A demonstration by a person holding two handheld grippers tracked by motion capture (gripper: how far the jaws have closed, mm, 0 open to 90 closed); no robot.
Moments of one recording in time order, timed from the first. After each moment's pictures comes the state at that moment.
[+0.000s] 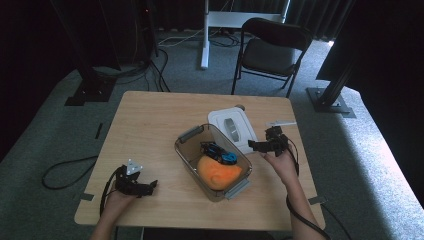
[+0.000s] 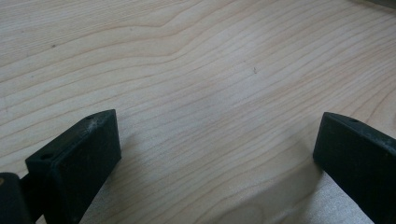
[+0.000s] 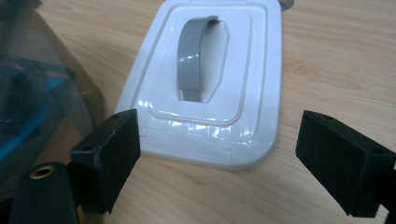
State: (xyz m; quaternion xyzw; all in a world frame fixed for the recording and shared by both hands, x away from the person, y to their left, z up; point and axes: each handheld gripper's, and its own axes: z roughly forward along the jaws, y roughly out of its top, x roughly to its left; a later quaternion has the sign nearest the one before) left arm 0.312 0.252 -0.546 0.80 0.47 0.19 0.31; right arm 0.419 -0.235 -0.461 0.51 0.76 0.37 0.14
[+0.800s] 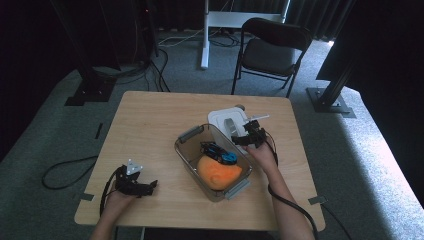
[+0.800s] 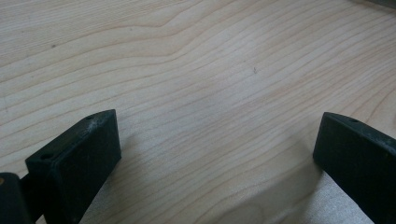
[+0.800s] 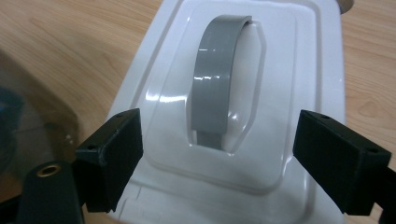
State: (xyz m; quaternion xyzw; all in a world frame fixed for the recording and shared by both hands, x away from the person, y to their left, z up) left arm 0.312 0.252 -0.546 0.80 0.47 0.19 0.31; right arm 0.471 -0.182 -0.495 0.48 0.79 0.34 0.15
